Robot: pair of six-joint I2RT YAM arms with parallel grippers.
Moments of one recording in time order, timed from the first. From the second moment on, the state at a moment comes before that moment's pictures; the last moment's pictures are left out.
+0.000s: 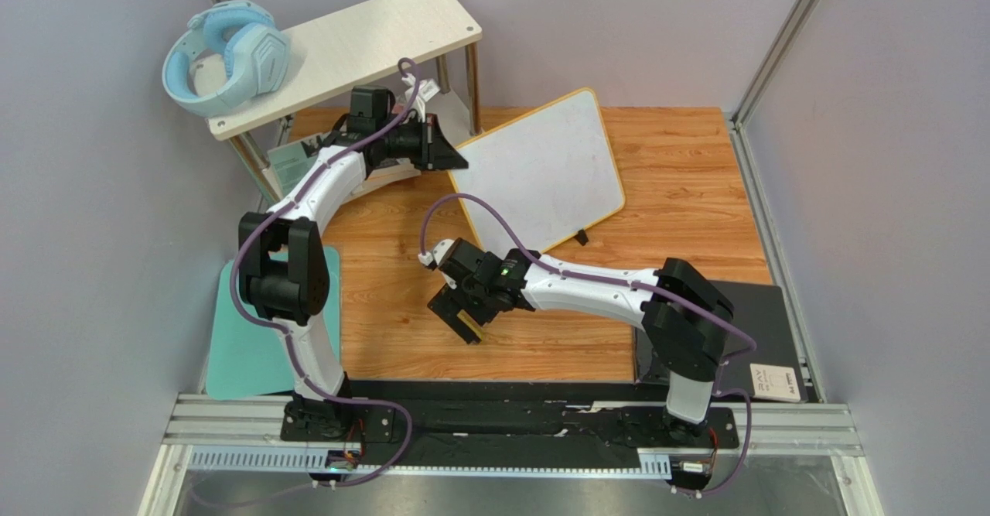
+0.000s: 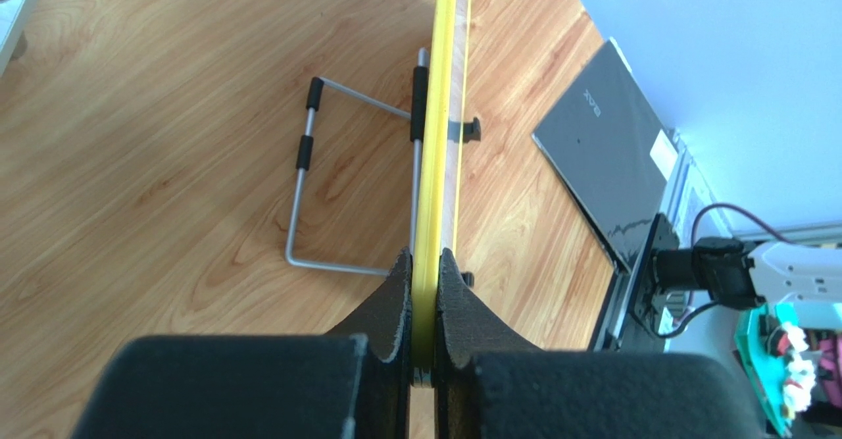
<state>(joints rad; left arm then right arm) -0.17 1.88 1.56 -0.30 0.94 -0.16 1.10 1.82 1.32 -0.56 0.06 0.15</state>
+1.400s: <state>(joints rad) -0.15 1.80 1.47 -0.45 0.78 0.01 0.74 1.75 1.14 -0.49 0.24 0.33</state>
